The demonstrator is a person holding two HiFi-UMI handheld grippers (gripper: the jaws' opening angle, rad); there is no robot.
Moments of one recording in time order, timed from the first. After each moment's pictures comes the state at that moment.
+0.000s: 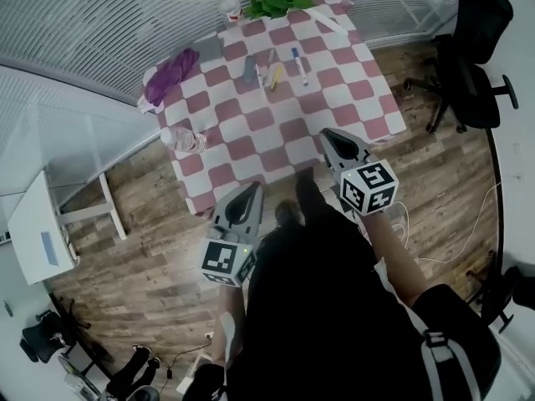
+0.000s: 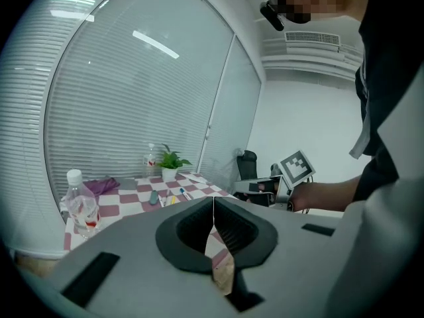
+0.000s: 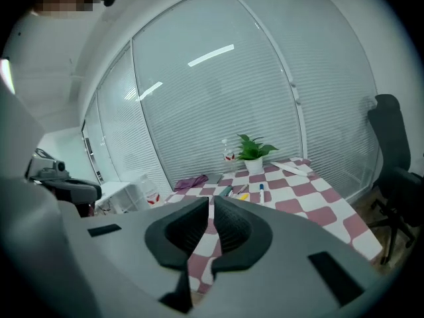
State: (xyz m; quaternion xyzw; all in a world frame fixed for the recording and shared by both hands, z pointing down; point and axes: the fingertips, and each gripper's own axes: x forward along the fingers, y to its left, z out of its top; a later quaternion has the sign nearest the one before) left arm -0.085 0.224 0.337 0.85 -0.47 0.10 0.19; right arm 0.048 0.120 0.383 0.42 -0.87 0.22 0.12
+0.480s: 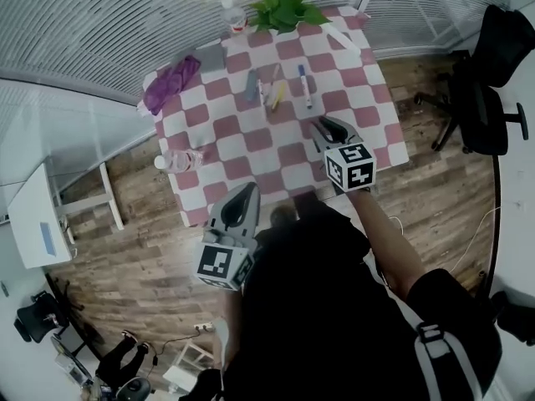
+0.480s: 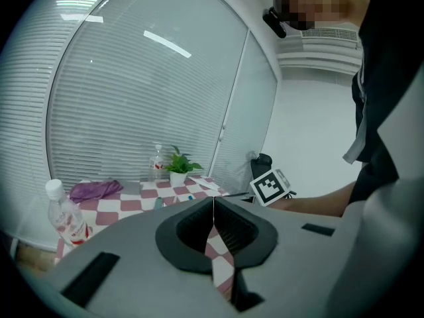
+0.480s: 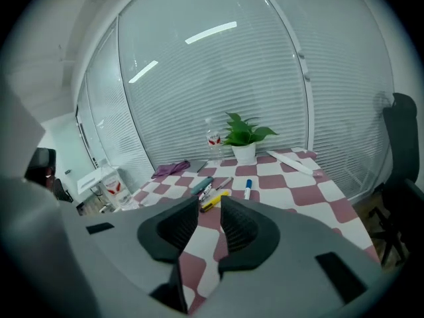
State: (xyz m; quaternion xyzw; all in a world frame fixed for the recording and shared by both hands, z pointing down) left arm -0.071 0.138 0.338 0.82 -0.52 0.09 0.21; right arm 0.052 -0.009 0.461 0.40 -0.86 0.24 0.20
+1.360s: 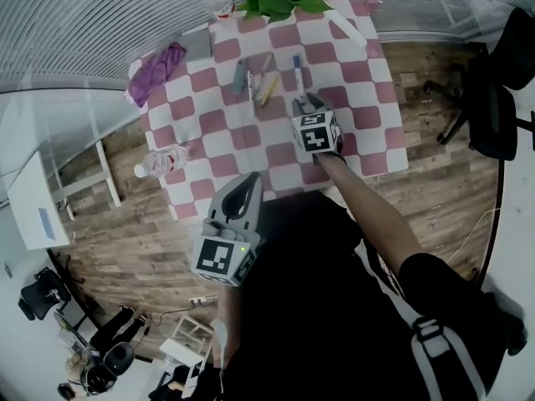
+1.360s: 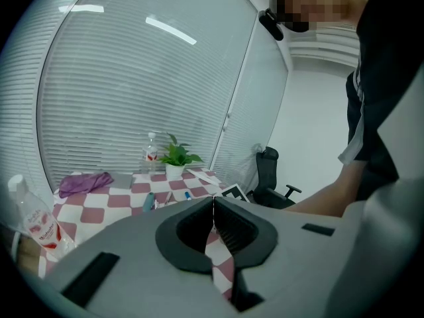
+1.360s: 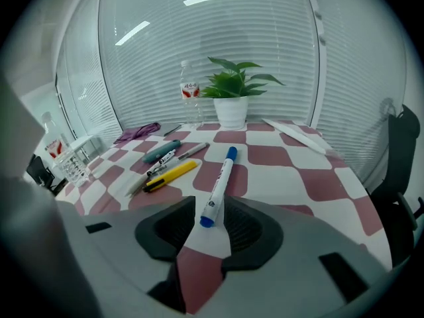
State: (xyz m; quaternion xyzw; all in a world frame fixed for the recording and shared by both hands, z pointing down) left arm -0.026 0.070 0.361 0.80 -0.53 0.12 0.26; right arm 0.039 -0.093 0.597 0.42 -0.81 0.24 0.33
